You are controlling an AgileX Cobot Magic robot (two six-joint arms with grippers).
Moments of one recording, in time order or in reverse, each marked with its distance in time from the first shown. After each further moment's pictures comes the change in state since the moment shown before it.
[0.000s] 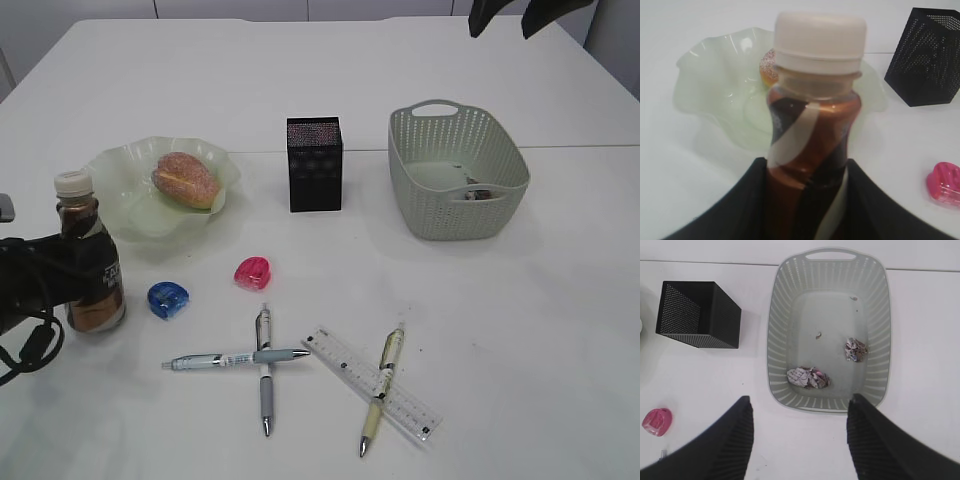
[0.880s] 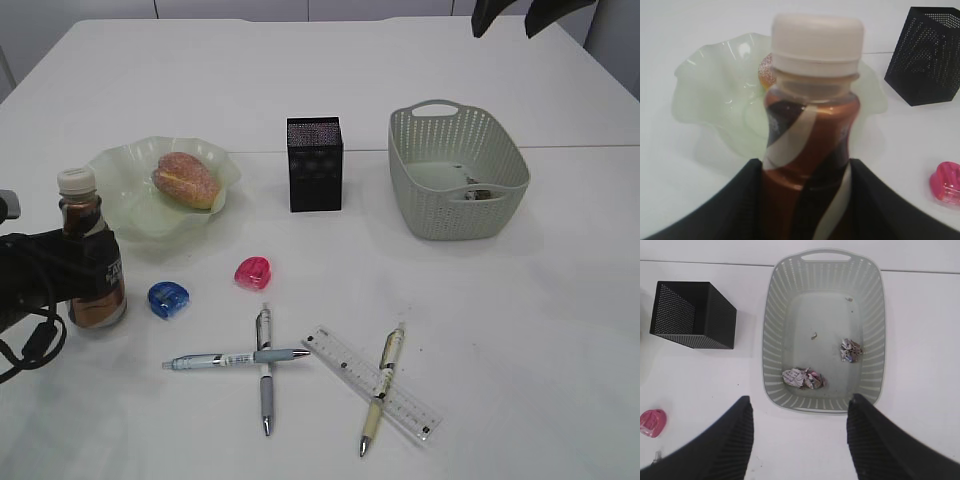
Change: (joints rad) left arm 0.000 0.004 -0.017 -0.003 0.004 0.034; right arm 0.000 0.000 0.000 -0.020 0.000 0.000
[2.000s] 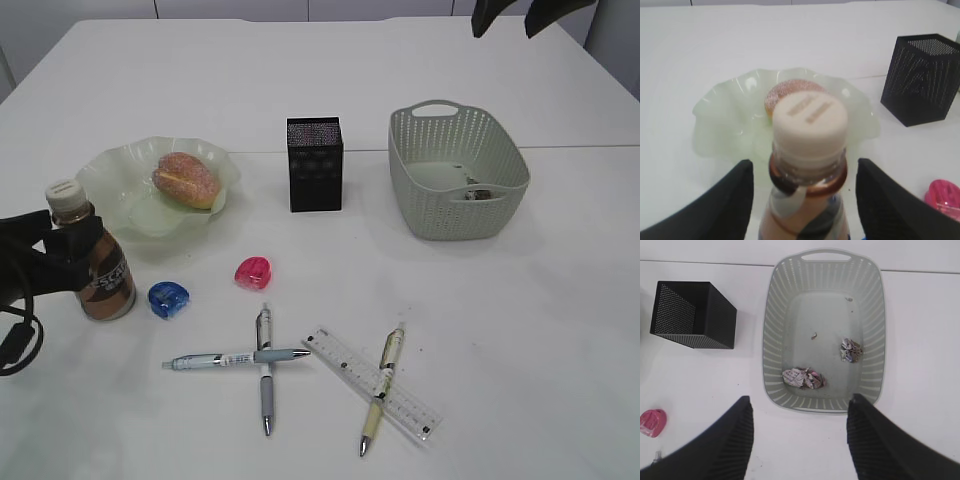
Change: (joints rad) left arm 0.000 -0.094 0.060 -0.004 -0.031 0.065; right arm 0.000 0.000 0.000 0.000 0.000 0.000
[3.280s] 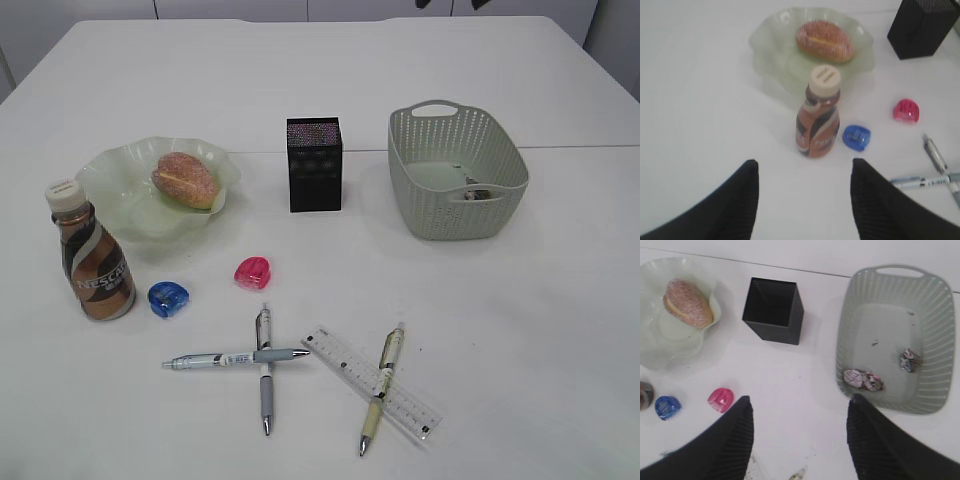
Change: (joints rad) left arm 0.000 -0.959 -0.242 -0.095 1.607 0.005; right arm 0.129 -0.071 0.000 0.039 0.002 0.000
